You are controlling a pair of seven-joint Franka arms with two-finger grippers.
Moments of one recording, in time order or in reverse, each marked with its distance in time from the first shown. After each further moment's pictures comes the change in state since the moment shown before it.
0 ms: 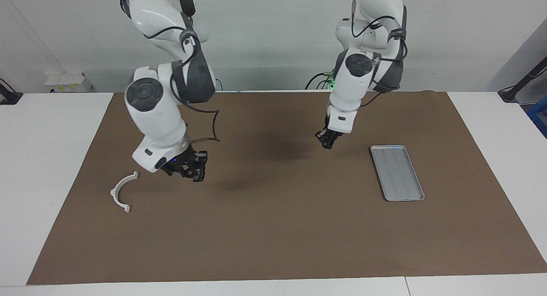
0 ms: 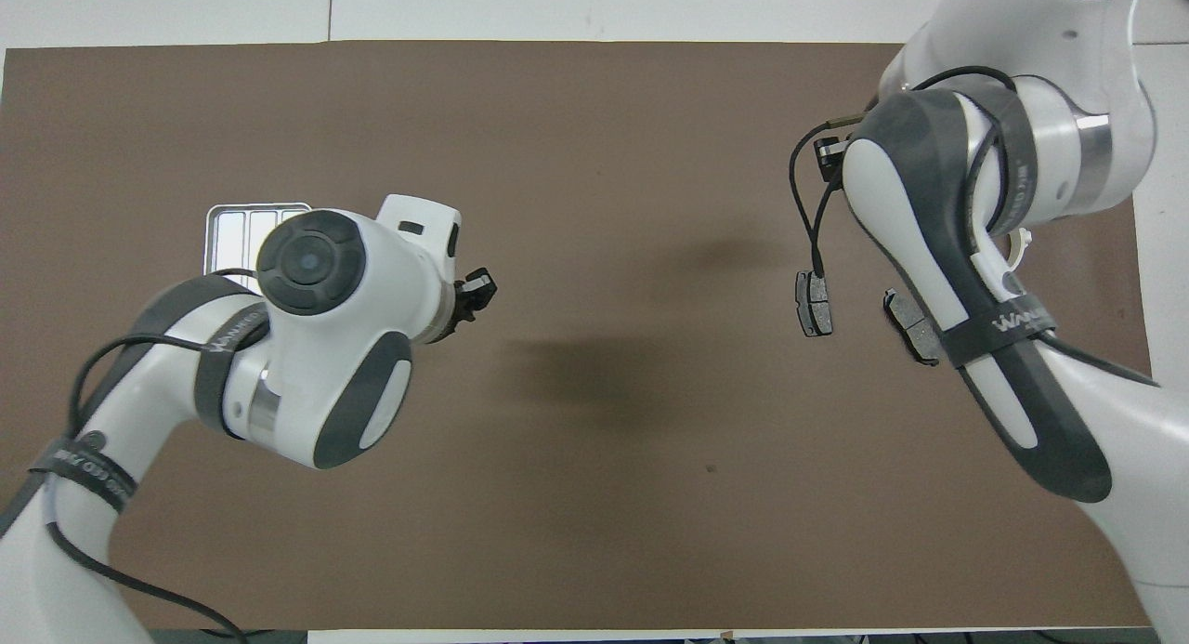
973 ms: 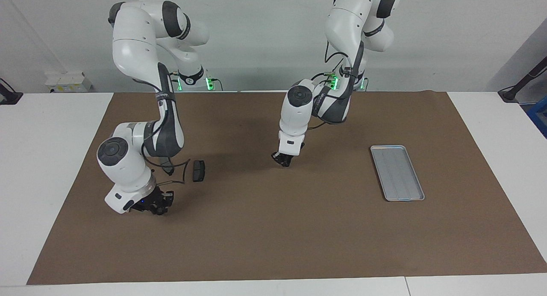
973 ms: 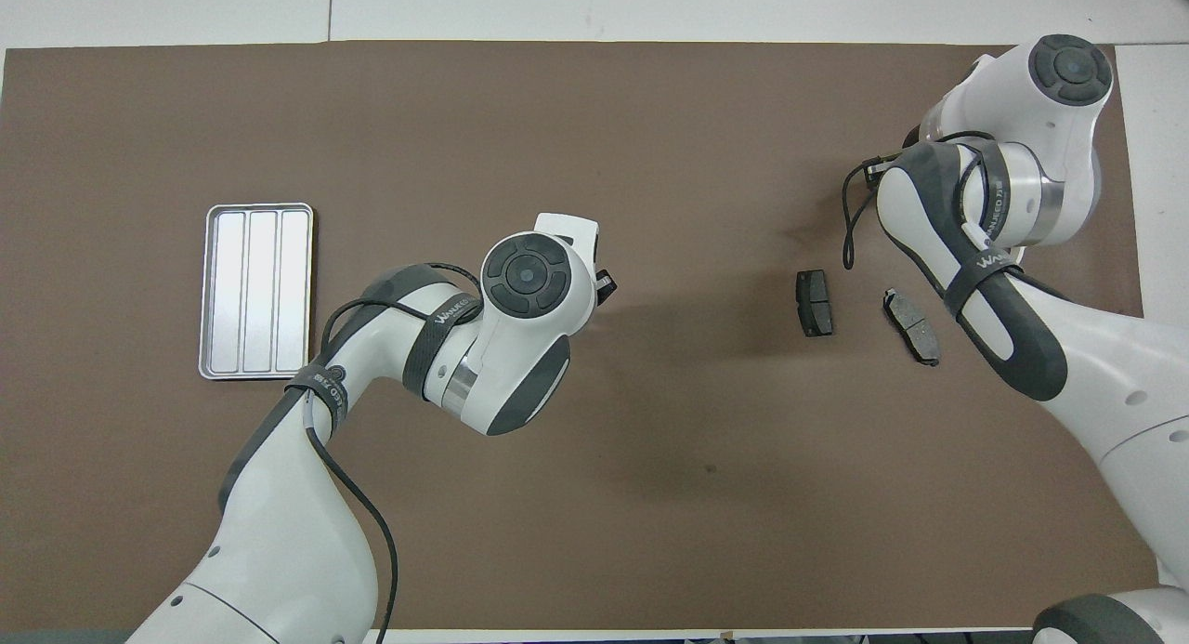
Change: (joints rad) left arm -0.142 0.286 0.011 0.156 0.000 0.159 -0.185; right arm -0.136 0.167 0.003 -0.192 -0.023 0.463 -0.141
